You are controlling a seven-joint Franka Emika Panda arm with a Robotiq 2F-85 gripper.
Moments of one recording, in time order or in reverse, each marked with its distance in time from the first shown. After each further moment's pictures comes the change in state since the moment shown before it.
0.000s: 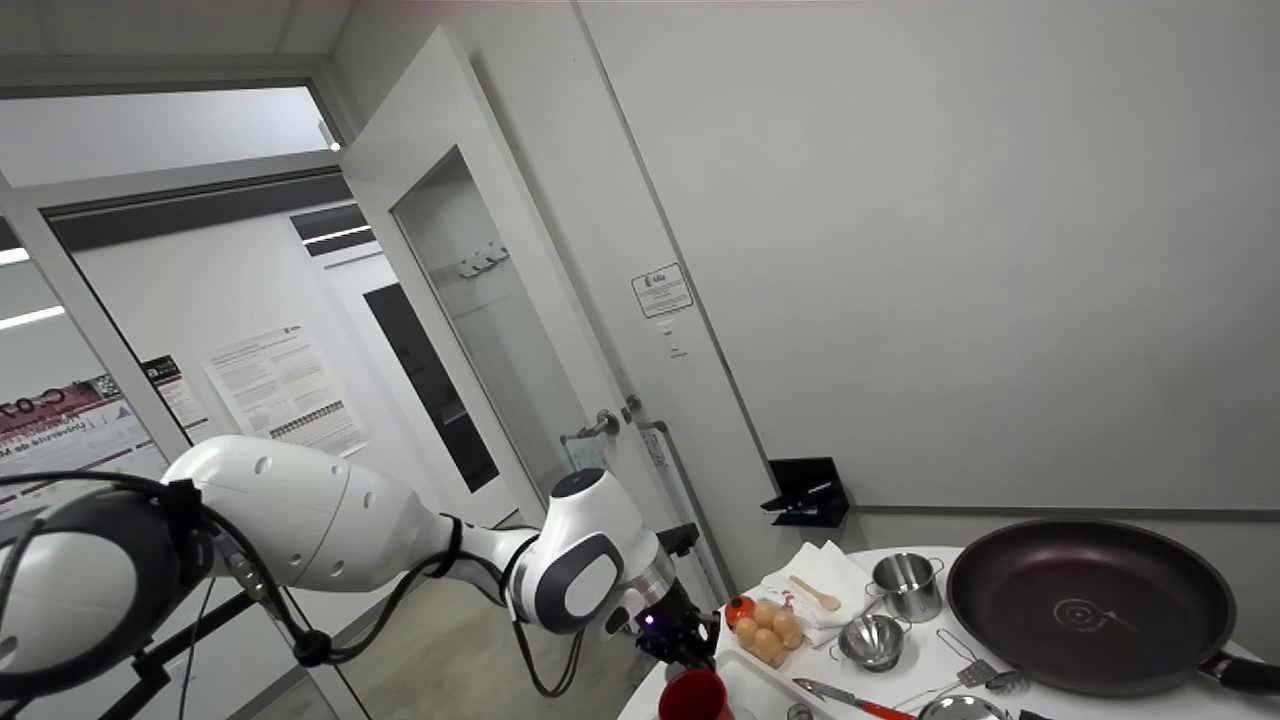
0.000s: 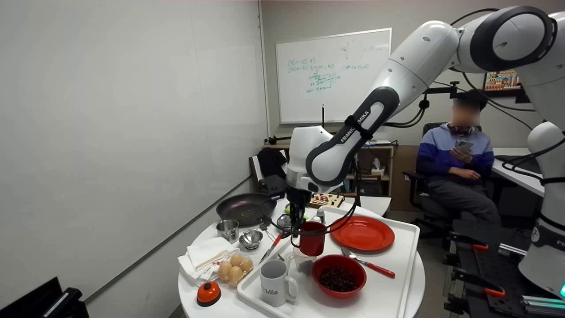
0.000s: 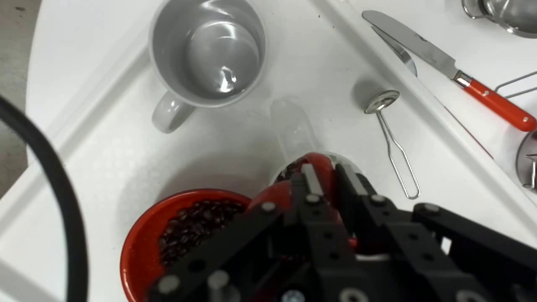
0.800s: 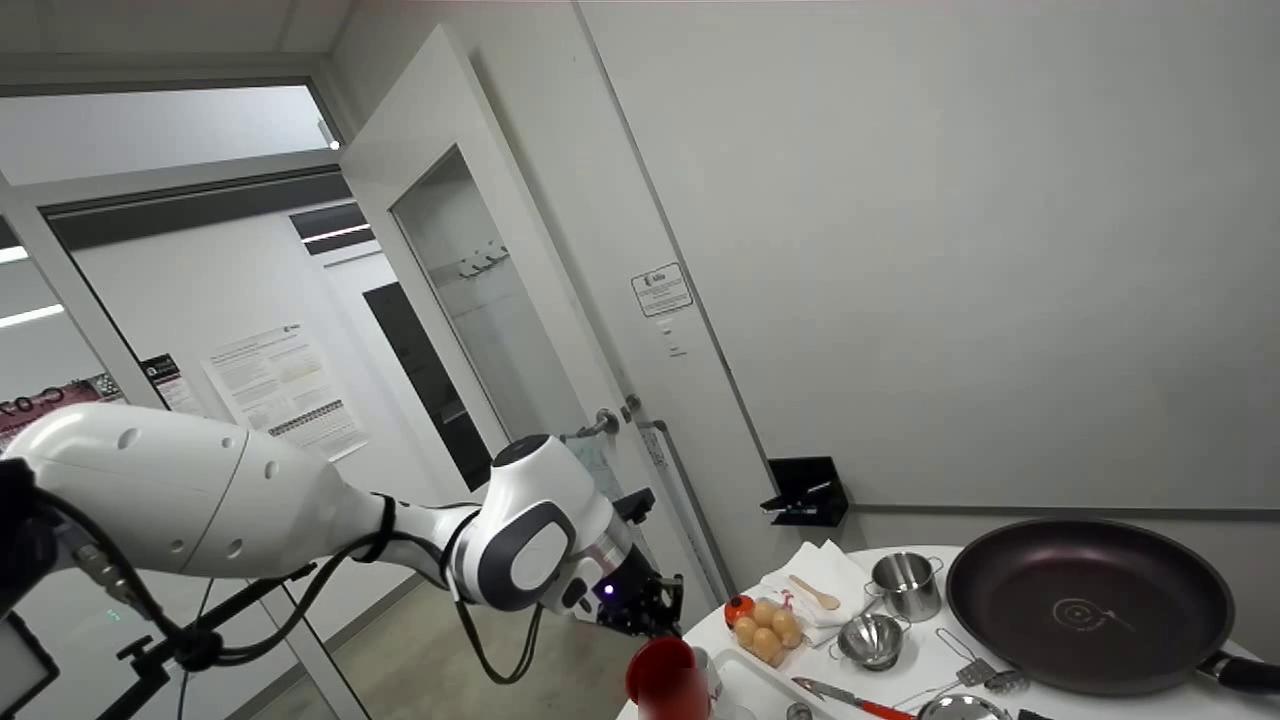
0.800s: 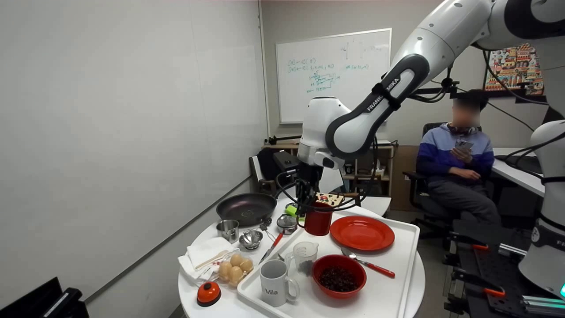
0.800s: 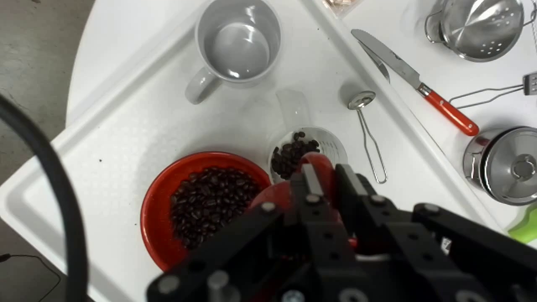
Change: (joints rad) arm -0.082 -0.231 0.092 -0.167 -0.104 0.013 -0.037
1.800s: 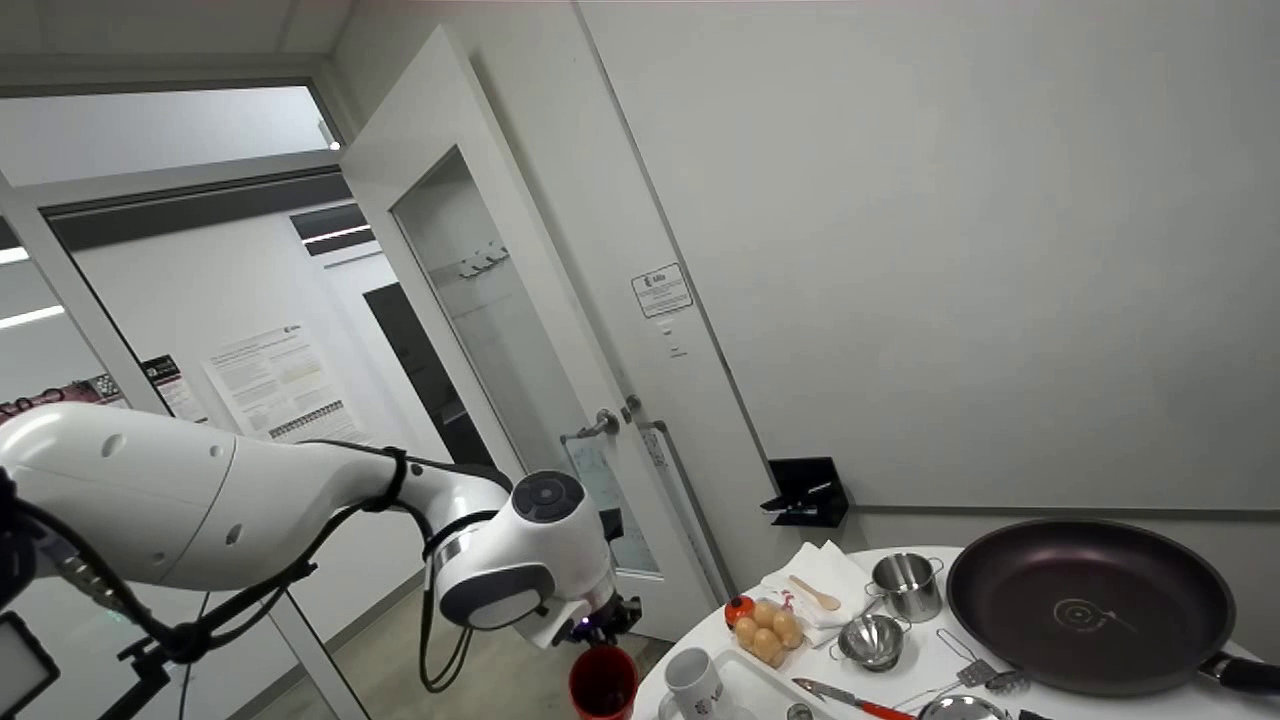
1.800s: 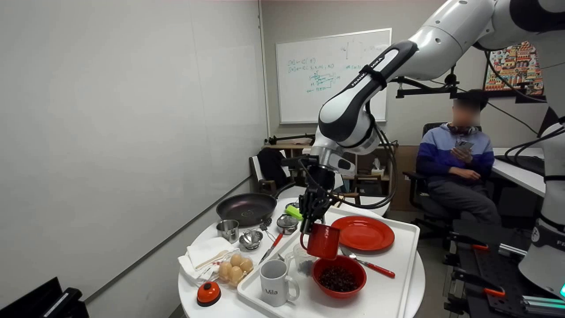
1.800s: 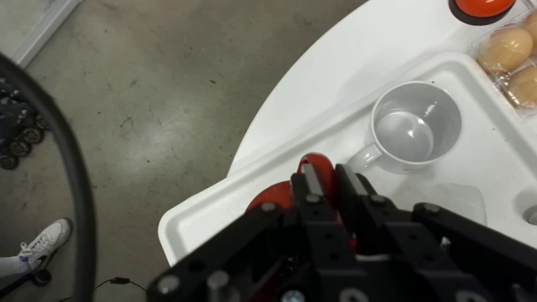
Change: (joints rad) arm -0.246 -0.034 0.301 -0.070 0.724 -0.101 -0.703
